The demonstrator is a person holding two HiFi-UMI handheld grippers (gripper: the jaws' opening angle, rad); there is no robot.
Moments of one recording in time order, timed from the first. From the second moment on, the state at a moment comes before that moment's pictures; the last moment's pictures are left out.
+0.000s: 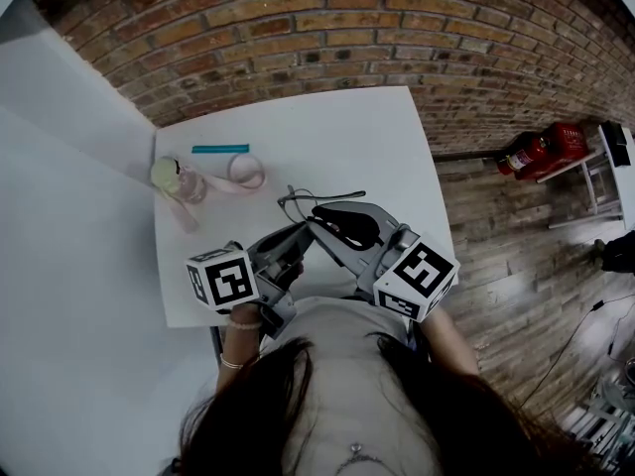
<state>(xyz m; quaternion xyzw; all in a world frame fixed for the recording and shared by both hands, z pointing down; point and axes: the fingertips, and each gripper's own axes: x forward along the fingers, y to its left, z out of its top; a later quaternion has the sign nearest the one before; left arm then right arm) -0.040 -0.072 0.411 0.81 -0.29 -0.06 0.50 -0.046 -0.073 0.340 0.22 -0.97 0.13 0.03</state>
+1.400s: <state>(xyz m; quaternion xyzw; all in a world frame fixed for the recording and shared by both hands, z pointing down) -0.032 -0.070 0.404 0.85 -0.32 -0.03 0.42 -0.052 -0.078 0.363 0.22 -0.96 0.17 0.07</state>
